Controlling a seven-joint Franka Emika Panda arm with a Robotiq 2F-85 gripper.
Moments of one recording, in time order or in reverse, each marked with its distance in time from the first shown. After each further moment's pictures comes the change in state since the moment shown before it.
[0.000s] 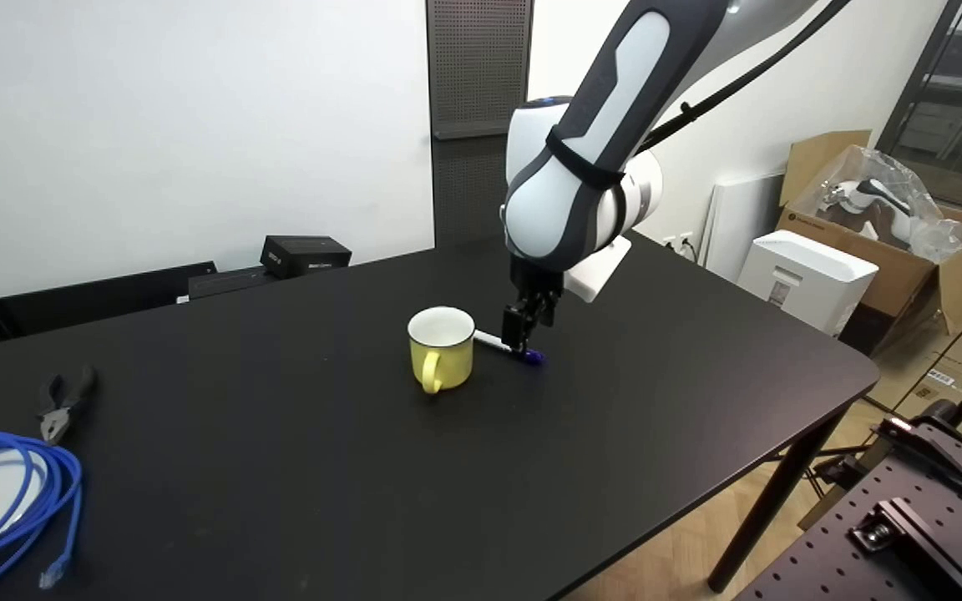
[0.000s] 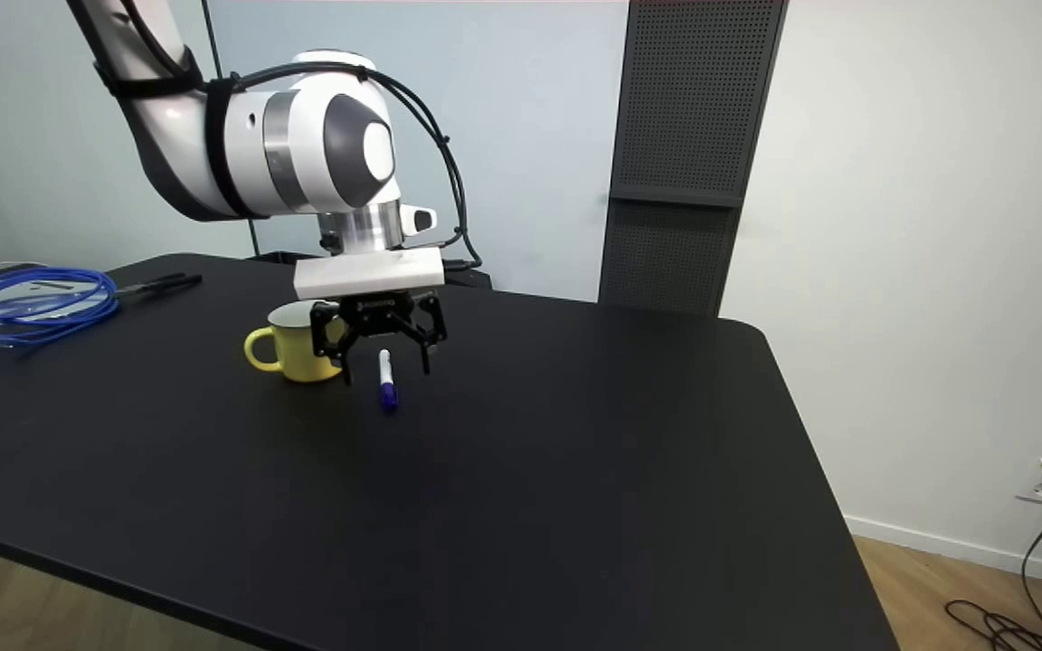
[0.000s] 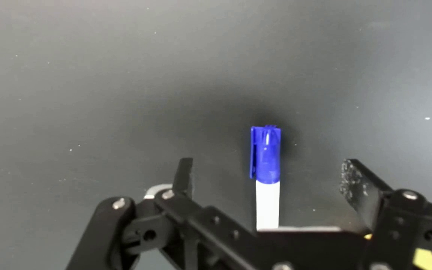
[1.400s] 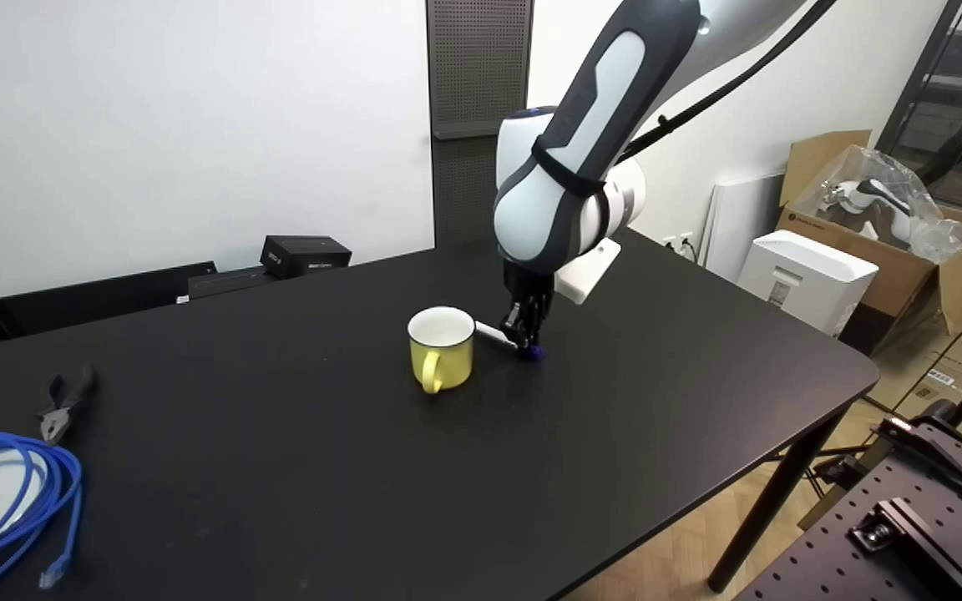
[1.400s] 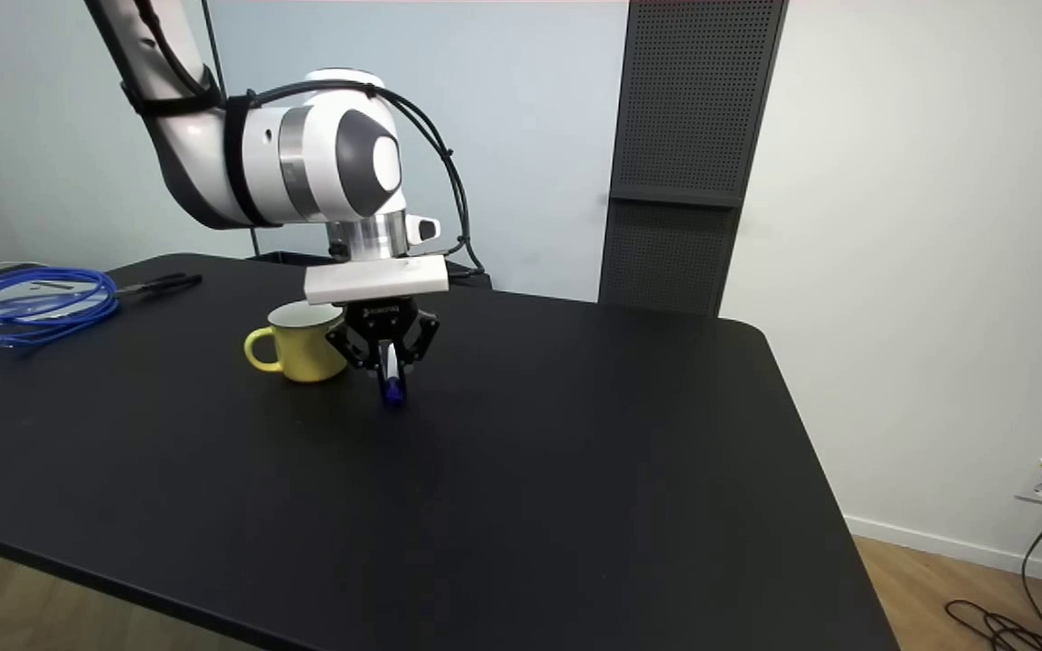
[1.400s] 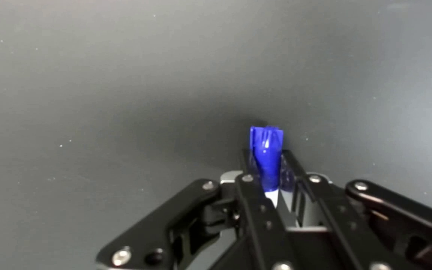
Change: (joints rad) arm 0.000 0.057 0.003 0.067 0.000 -0.034 -0.002
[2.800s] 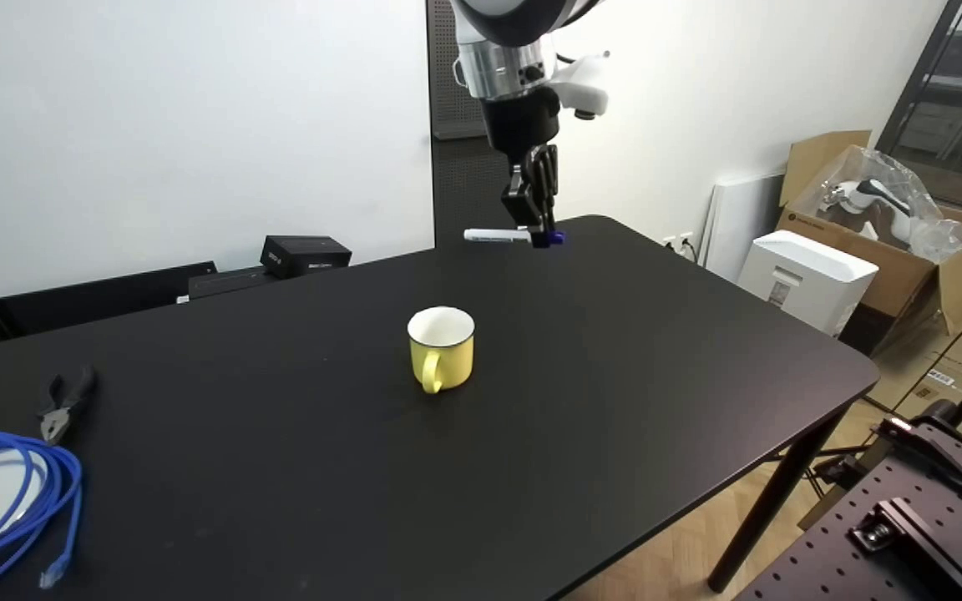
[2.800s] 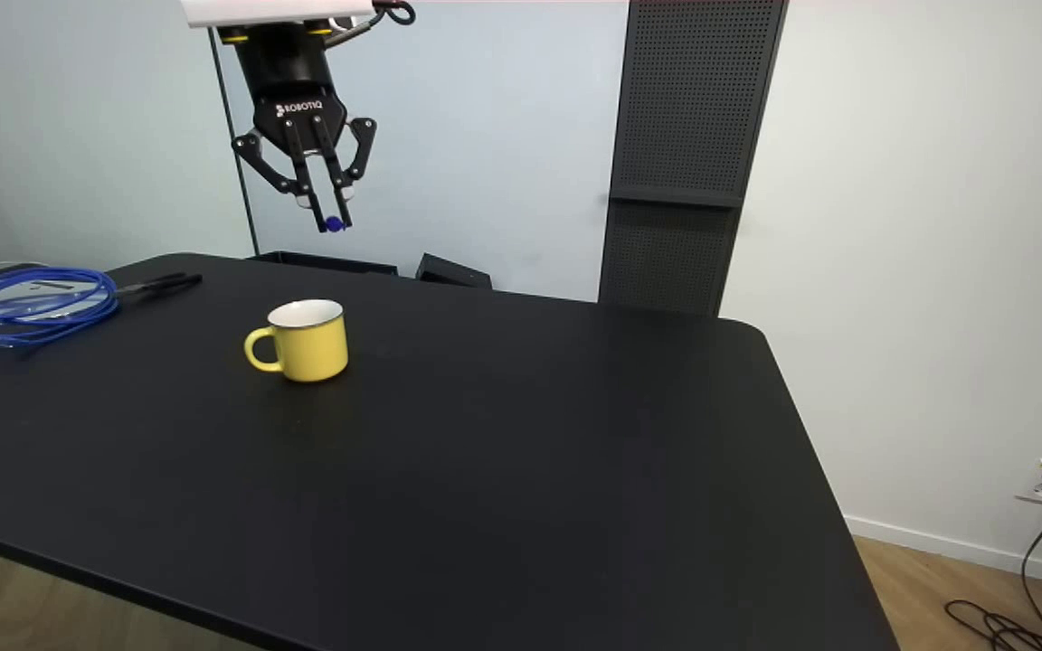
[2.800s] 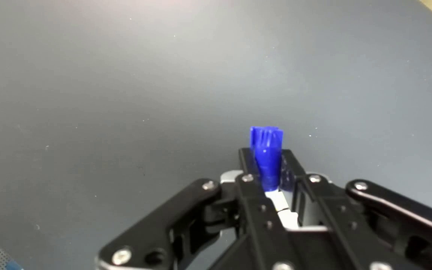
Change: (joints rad) arm 0.066 -0.431 0.083 0.048 -0.108 -0.629 -0.019
